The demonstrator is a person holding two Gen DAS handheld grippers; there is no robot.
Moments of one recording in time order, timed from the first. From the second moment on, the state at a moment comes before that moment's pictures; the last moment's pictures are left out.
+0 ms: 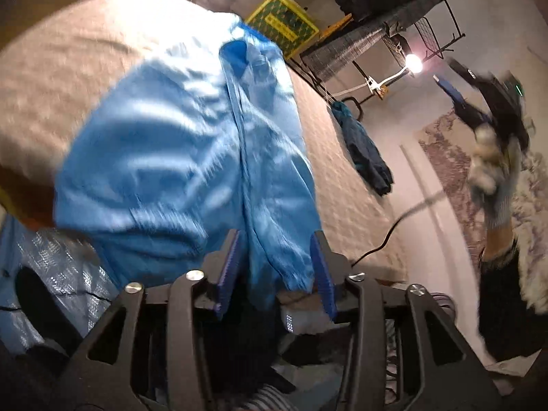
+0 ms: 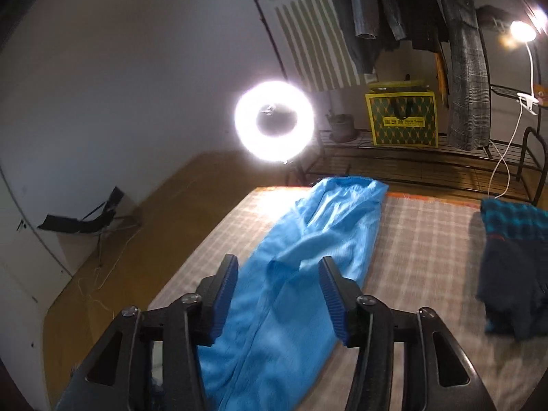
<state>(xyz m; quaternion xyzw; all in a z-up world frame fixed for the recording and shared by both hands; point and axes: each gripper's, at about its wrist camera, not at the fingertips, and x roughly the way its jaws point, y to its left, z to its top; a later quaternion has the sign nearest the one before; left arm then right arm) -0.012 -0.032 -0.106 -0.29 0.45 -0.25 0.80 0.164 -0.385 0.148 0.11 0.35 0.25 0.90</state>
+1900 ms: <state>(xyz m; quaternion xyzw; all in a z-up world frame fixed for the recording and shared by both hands) 0.002 -0.046 -0.129 -0.25 0.52 -0.20 0.79 0.041 -0.286 -0.124 0.15 0.54 0.35 0.75</state>
